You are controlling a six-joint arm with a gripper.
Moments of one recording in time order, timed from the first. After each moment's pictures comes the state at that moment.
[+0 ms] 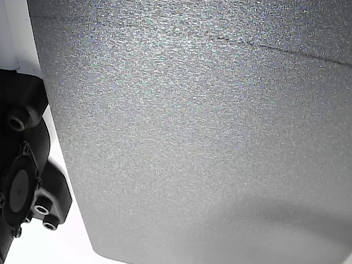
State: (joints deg) arm 67.9 78.5 66.8 94.3 30.8 0.0
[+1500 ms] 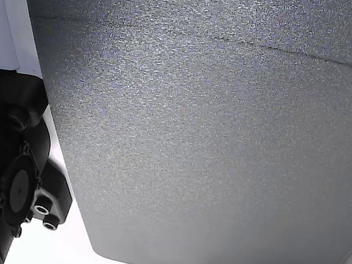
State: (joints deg) arm 35.2 80.2 67.5 94.3 19.2 117.9
